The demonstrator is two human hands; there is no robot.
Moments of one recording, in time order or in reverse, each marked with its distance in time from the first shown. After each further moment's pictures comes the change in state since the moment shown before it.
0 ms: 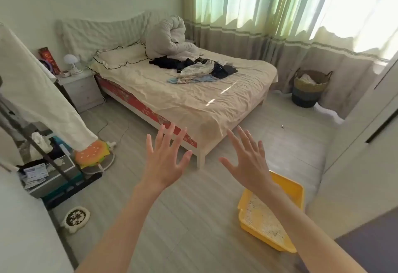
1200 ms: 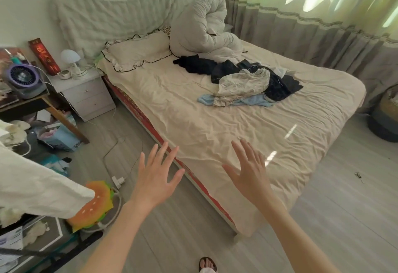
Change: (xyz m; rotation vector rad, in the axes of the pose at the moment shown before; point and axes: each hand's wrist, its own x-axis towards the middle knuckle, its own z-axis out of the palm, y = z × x) left_hand 0.544 -0.401 0.155 0.062 -0.236 -0.218; right_hand 0.677 -0.001 0.272 0.143 -0.156 0.042
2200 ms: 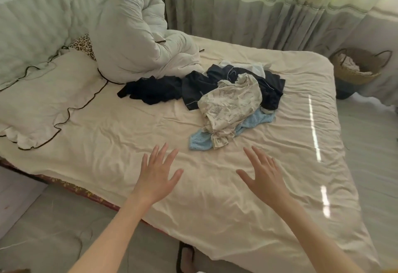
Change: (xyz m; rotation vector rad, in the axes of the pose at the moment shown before) left_hand 0.591 -0.226 0.028 -0.030 -0.301 0.435; right_hand 0.469 -0.042 0.123 -0.174 0.019 0.520
